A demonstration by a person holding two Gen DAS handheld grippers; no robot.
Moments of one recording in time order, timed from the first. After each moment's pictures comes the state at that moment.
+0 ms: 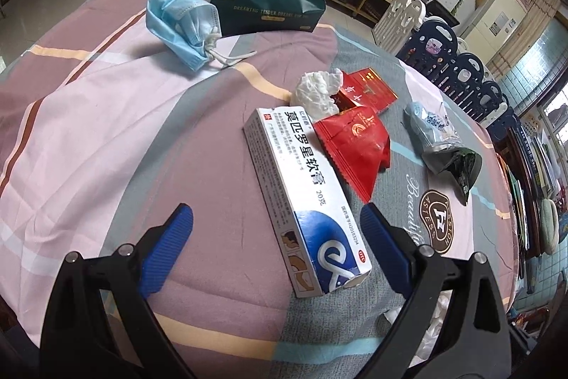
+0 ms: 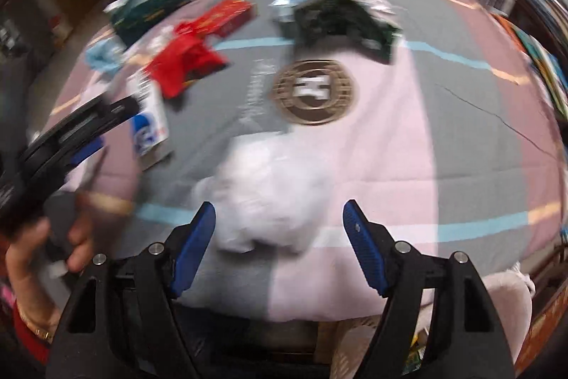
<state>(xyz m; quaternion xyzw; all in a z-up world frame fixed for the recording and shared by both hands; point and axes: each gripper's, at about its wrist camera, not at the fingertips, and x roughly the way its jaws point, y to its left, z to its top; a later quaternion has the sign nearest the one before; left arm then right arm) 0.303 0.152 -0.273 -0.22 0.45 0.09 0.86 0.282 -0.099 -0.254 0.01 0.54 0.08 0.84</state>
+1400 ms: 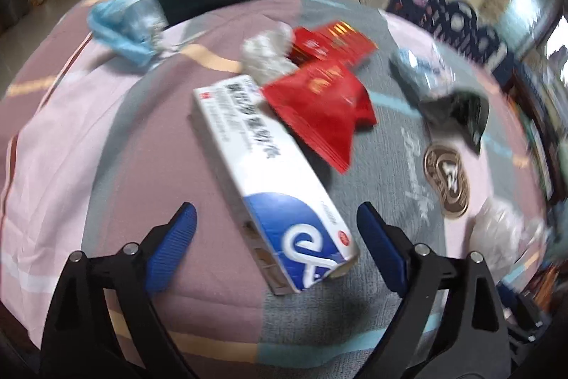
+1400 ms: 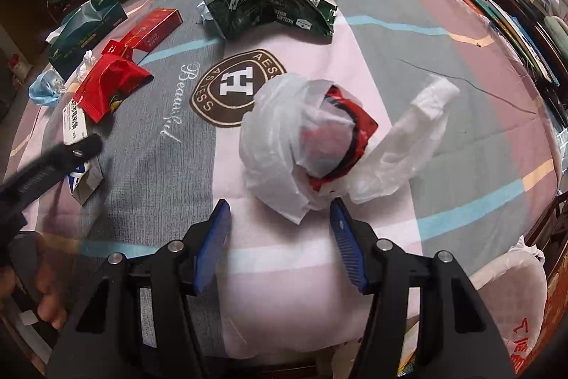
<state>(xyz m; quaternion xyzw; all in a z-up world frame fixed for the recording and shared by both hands) 0.326 0.101 -0.286 -0.09 0.51 0.06 0.85 0.287 -0.111 -0.281 0.04 0.52 0.00 0.85</state>
